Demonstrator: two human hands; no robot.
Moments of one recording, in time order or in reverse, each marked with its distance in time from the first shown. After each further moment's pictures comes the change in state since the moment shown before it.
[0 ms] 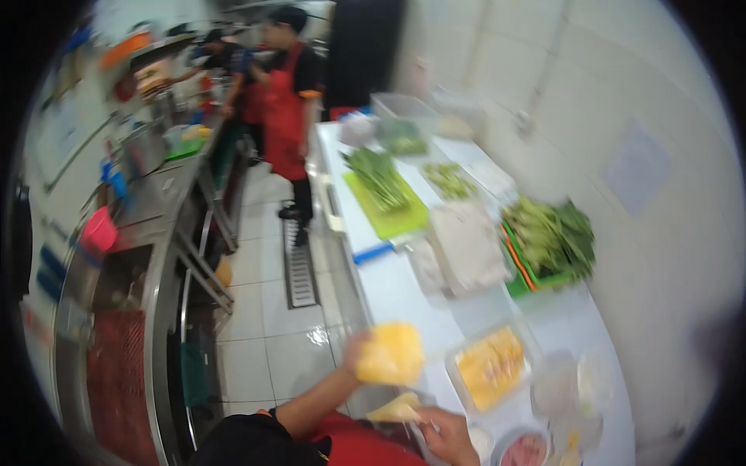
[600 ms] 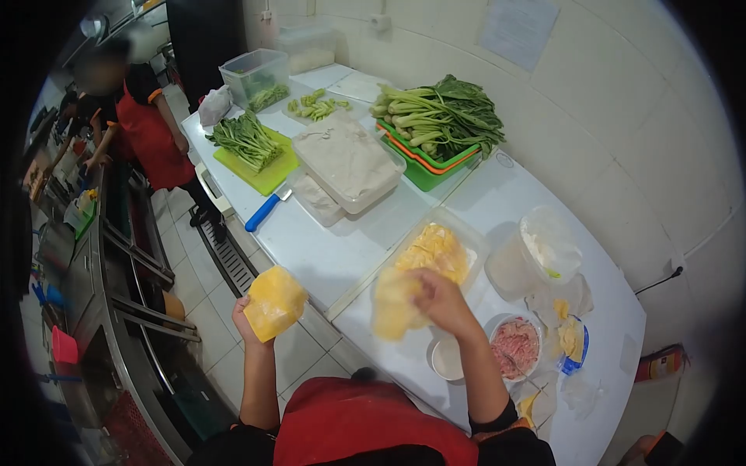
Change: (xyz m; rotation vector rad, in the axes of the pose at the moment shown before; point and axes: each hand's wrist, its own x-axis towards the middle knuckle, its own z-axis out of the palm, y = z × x) left_hand -0.031 0.041 0.004 0.402 0.464 0.535; right_hand 0.018 0.069 -0.072 0.181 0.214 0.435
